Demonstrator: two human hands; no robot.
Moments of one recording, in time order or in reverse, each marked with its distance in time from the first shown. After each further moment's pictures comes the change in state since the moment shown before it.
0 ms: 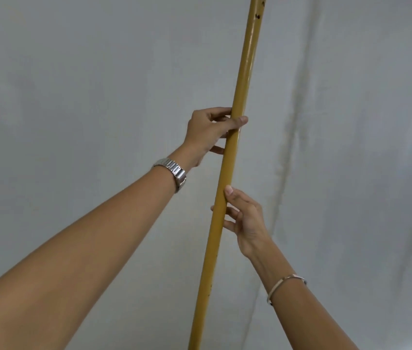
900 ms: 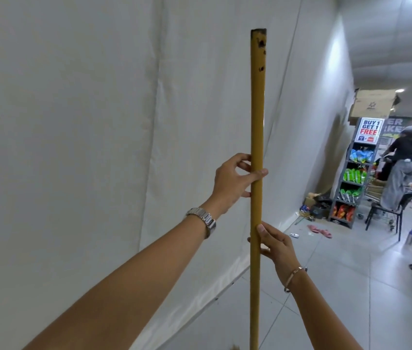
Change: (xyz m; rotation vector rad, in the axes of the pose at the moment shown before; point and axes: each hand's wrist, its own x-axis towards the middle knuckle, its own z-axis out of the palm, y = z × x) left_hand -0.118 -0.077 0.344 -0.411 -0.461 -0.169; right_hand -0.190 -0.033 -0.330 -0.488 0.657 0.078
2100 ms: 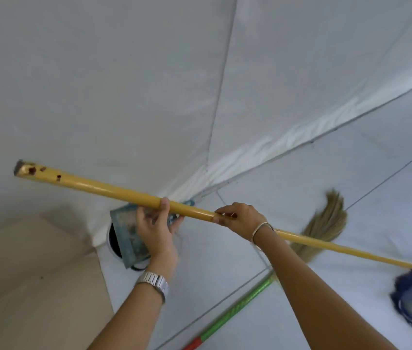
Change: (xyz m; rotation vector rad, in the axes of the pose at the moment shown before) left_hand -0.444 -0.546 -0.276 -0.218 1.231 -0.697; right_hand -0.123 0.592 0.265 -0.815 -0.883 0.429
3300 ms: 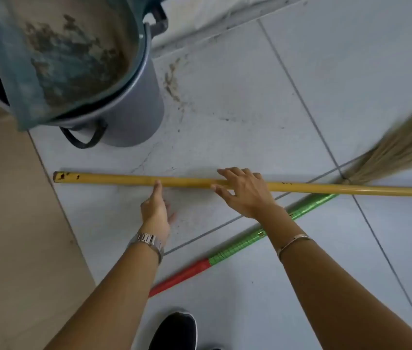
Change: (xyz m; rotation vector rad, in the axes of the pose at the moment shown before) left_hand 0.136 -0.404 -0.272 0.577 0.421 -0.715; right_hand 0.103 0.268 0.379 -0.331 -0.229 -0.062
